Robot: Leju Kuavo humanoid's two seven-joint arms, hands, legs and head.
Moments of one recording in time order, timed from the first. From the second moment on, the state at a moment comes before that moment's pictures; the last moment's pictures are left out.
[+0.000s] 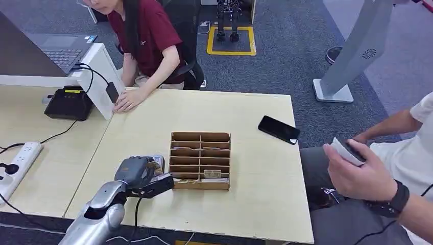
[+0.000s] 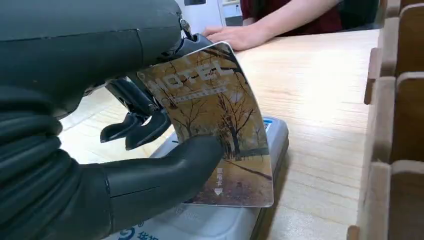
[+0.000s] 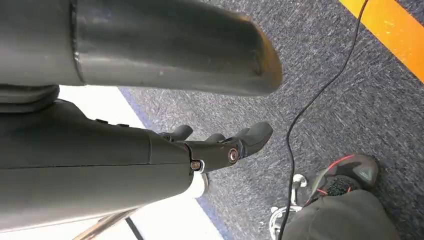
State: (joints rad) left arm -0.16 0.22 -0.34 -1.23 -1.13 0.07 0.04; right arm -0.03 -0.07 0.72 -0.17 0.36 -0.29 -0.11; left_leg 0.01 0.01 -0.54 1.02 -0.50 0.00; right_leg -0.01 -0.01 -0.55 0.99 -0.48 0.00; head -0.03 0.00
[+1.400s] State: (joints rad) left arm -0.59 0.37 -0.06 -1.26 -0.83 0.32 -0.07; right arm -0.04 -0.07 0.72 -0.17 0.38 -0.30 -0.14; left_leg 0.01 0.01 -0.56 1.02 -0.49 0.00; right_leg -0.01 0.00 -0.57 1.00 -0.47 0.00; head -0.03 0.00
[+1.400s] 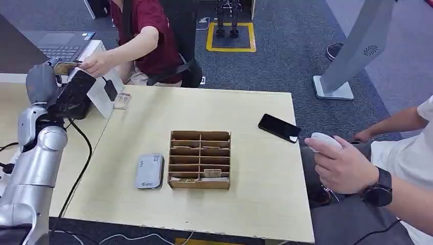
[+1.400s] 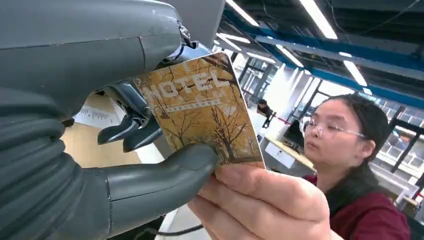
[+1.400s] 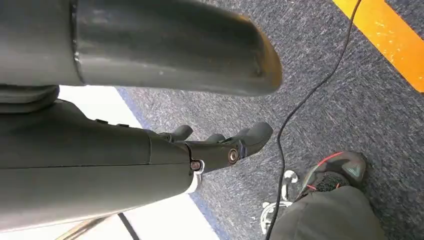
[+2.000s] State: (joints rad) left arm -0.59 0.36 -0.10 -1.25 -0.77 0.19 -0.10; right arm -0.05 -0.08 0.72 -0.18 0.38 -0.30 -0.14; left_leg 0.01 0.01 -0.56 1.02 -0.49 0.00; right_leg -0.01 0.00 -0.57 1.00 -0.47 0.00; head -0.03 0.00
